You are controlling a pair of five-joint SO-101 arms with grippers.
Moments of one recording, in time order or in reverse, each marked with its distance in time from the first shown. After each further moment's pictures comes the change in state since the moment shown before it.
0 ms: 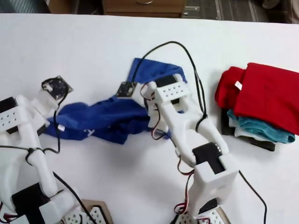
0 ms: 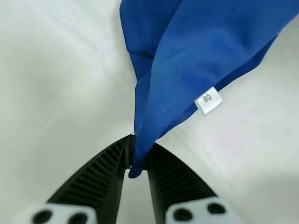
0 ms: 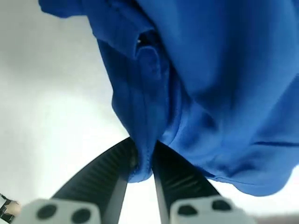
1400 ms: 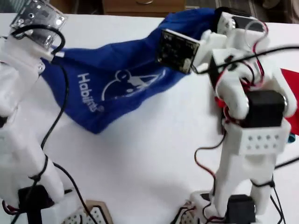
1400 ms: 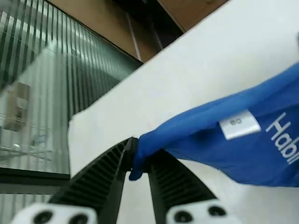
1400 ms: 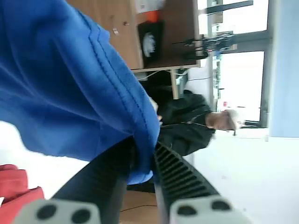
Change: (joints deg) left arm 15.9 -0.5 -73.7 29.0 25.6; right arm 17.7 -36.0 -33.5 -11.8 28.3
